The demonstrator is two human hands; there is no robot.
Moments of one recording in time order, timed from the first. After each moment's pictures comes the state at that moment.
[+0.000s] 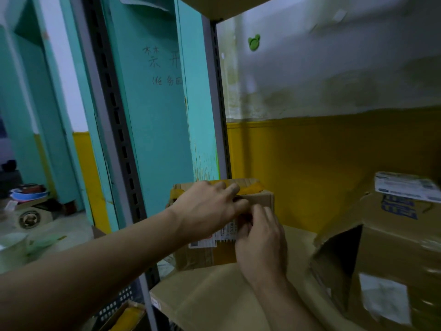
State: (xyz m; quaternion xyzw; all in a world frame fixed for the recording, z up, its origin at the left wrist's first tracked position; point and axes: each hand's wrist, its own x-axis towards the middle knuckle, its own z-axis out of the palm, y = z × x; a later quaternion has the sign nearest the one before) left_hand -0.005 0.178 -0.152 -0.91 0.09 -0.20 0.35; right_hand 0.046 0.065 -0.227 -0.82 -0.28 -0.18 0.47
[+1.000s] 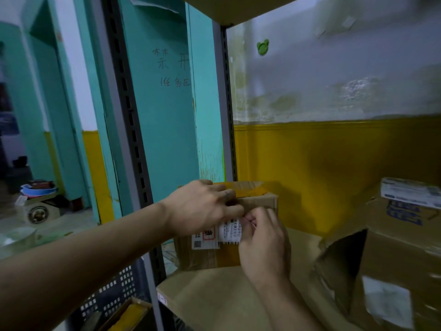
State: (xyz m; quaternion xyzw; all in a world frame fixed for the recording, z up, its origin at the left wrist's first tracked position) left_hand -0.020 0.210 -0.149 -0.87 0.23 -0.26 0.34; right_hand 0.048 0.073 -0.237 -0.78 -0.29 -0.24 0.49
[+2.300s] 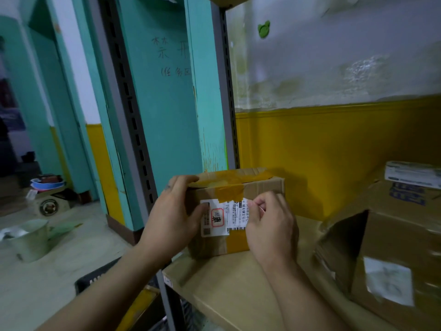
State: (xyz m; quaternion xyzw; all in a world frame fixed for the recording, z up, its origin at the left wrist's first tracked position) left_hand -0.061 0.195 -0.204 -0.88 -0.17 -0.43 -0.13; right_hand 0.051 0.067 -0.237 -0.78 -0.26 -0.23 0.52
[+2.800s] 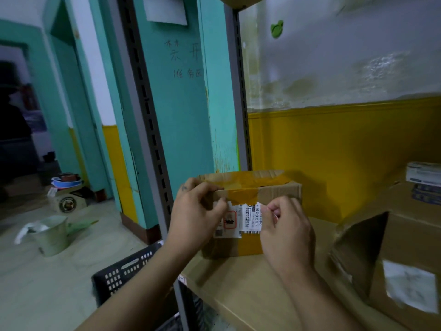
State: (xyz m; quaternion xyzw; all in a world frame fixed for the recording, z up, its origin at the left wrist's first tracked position) left_hand -0.048 0.186 -0.204 -0.85 -0.21 -0.44 -0.22; right_hand 0.050 0.060 -0.242 -0.77 -0.28 -0.25 0.52
